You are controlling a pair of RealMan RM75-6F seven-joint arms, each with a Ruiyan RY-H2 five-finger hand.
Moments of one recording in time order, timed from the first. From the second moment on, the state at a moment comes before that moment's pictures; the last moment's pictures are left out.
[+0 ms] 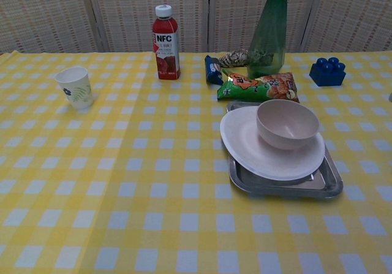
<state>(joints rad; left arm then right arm) -0.08 -1.10 -0.05 -1.63 1.48 1.51 0.07 0.30 -1.23 0.11 -1.65 -1.38 1.17 -0.30</state>
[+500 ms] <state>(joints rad) -0.06 -1.08 -0.05 -1.64 1.49 1.53 0.03 0.47 -1.42 0.14 -1.63 -1.22 1.02 -0.54</state>
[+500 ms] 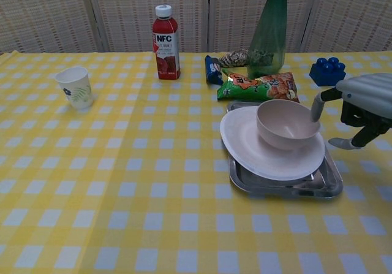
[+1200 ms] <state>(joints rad) -0.06 -1.06 -0.05 -1.64 1.49 1.54 0.01 0.56 -1.46 0.14 -1.65 -1.12 1.02 -0.68</state>
